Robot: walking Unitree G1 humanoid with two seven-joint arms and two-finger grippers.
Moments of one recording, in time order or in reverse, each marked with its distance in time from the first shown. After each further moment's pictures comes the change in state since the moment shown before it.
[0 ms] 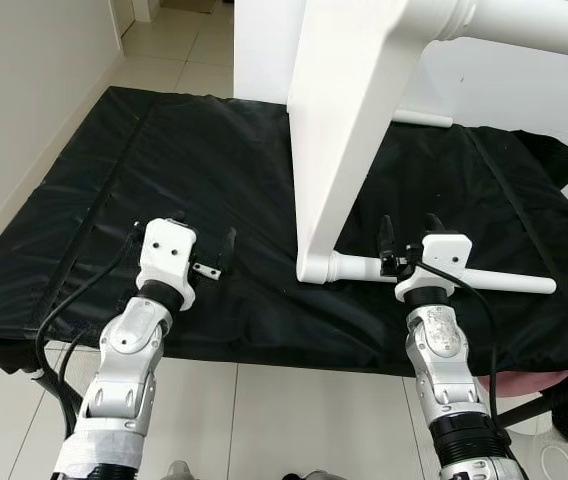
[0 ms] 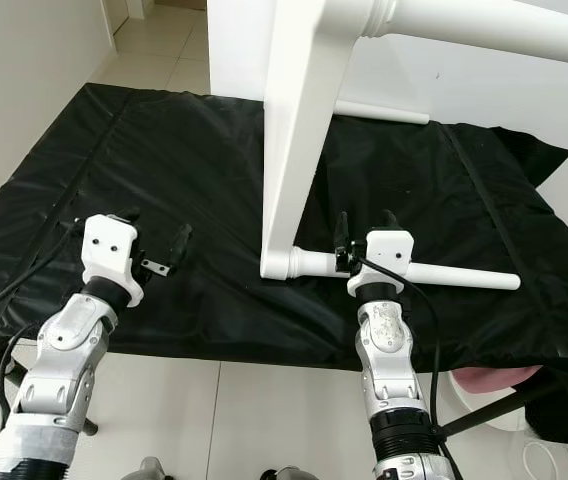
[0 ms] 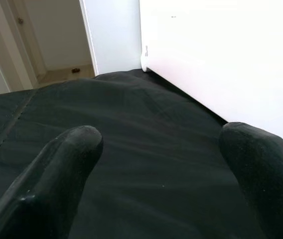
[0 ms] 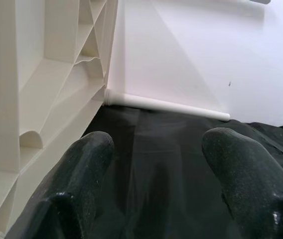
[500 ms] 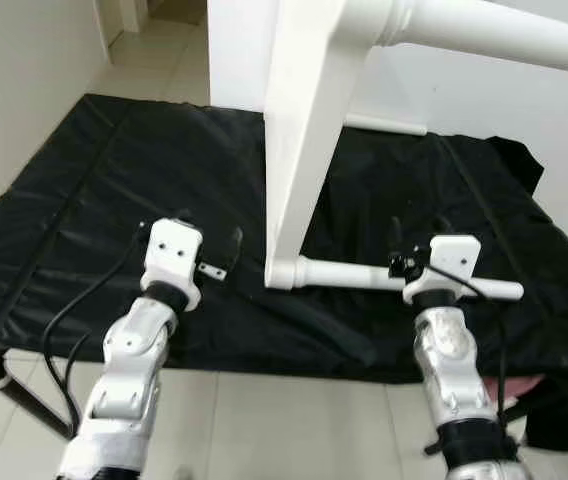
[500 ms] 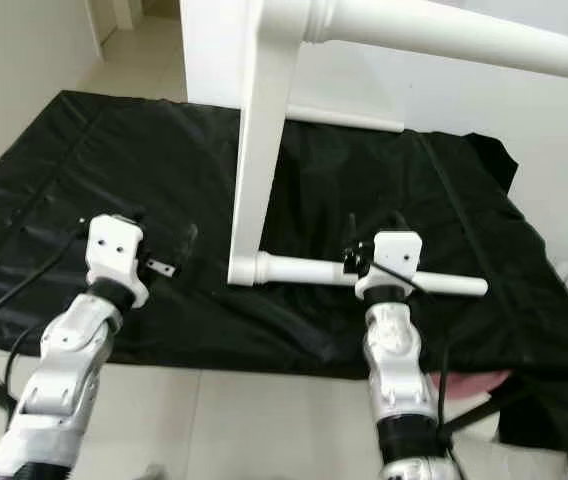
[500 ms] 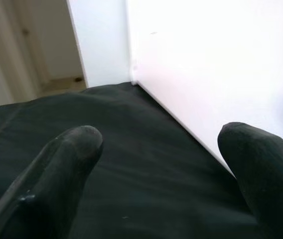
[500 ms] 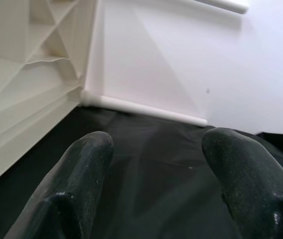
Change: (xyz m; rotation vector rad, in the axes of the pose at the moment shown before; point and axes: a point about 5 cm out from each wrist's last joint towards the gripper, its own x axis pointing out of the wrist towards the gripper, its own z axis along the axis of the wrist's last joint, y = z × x) left arm -0.002 0.007 0.003 0.030 -0.006 0.022; right arm -0.002 0.003 0.000 -0.005 0.009 0.022
